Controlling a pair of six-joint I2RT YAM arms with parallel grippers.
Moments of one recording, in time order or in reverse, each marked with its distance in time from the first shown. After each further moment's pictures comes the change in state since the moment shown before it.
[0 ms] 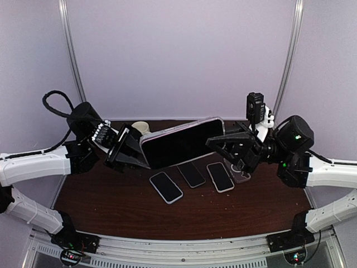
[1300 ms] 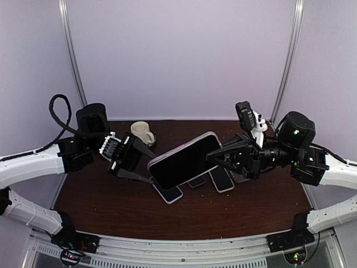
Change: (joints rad) left arm -0.001 -0.055 0.033 -0.502 -0.070 0.401; right arm 0.005 -0.116 0.065 -0.523 0.045 -0.034
